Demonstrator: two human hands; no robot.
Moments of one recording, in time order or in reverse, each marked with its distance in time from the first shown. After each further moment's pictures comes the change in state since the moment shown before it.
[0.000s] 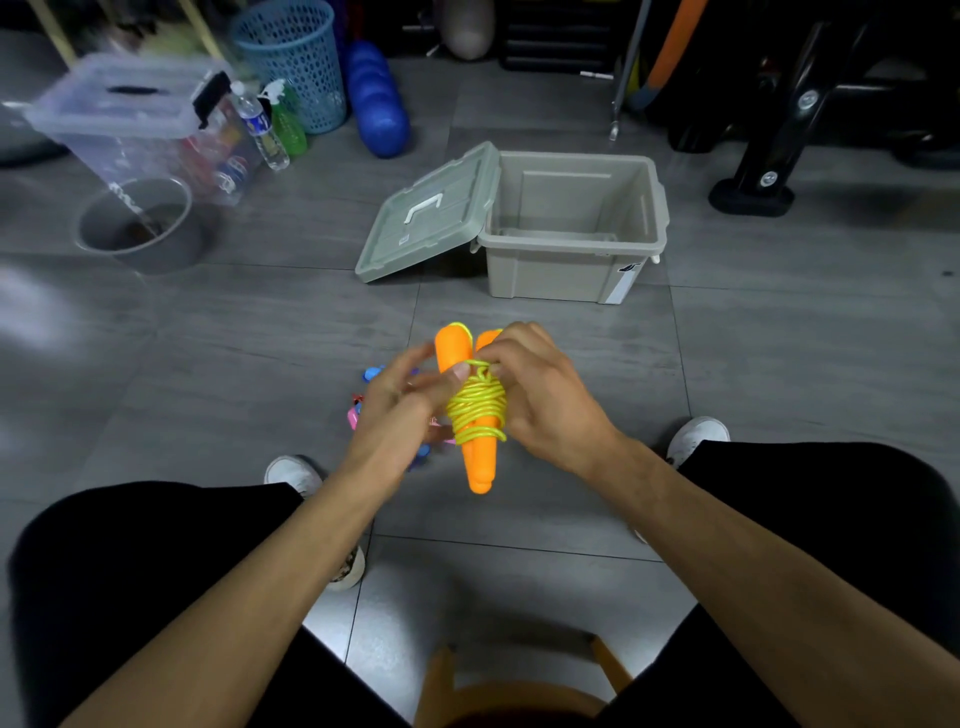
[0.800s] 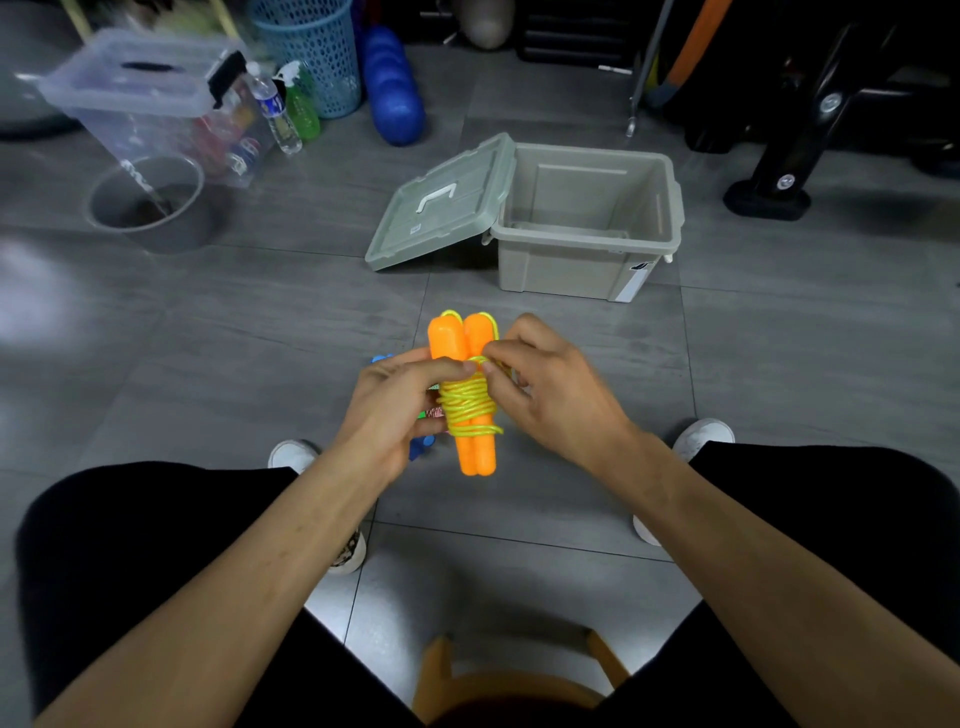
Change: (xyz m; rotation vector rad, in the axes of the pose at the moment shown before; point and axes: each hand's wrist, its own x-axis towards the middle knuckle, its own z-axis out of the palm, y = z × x) left_hand -0.004 0.015 -0.012 -0.091 0.013 -0.175; right_hand 0.003 -0.002 0.002 -0.155 -0.016 -0.003
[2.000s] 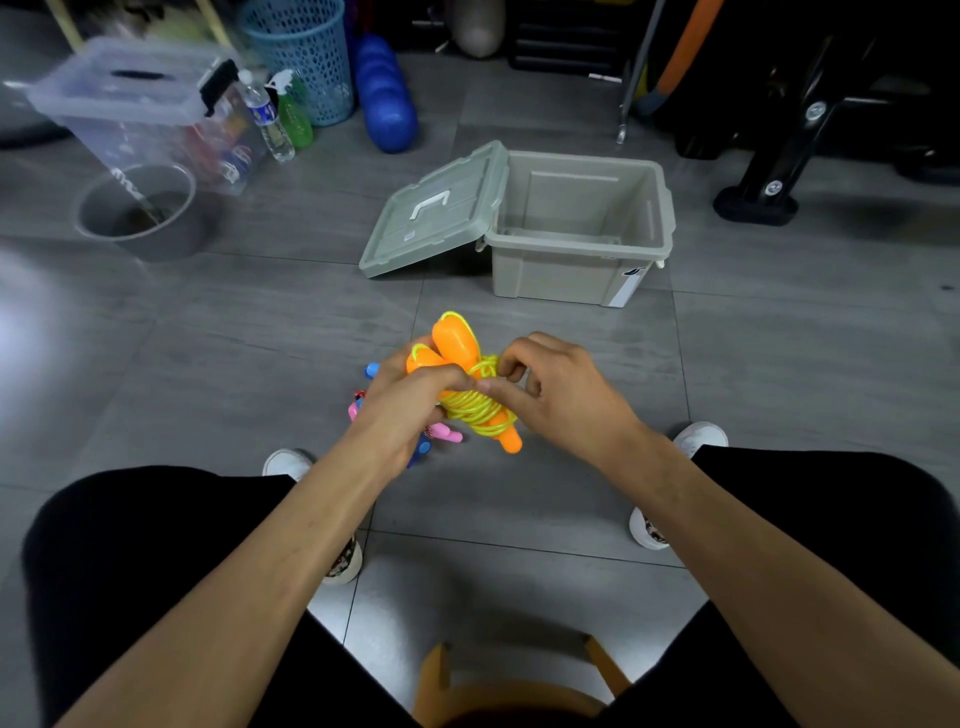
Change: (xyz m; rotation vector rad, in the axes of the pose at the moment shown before) left_hand 0.015 0.002 0.005 0.161 -0.003 0.049; right_hand 0.002 0.009 -0.013 0.026 -0.158 0.170
